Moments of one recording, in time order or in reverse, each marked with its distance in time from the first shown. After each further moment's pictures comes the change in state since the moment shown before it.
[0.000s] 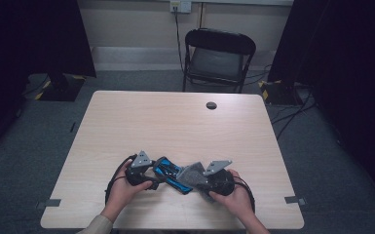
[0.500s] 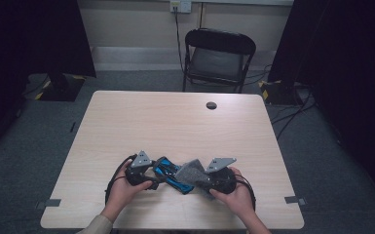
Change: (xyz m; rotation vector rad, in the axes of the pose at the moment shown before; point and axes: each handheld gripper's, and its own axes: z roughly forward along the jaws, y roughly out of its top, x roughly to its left) left arm 0.000 0.000 0.000 -0.003 -0.004 -0.010; right arm 0.003 0.009 -0.012 -0.077 0.032 0.022
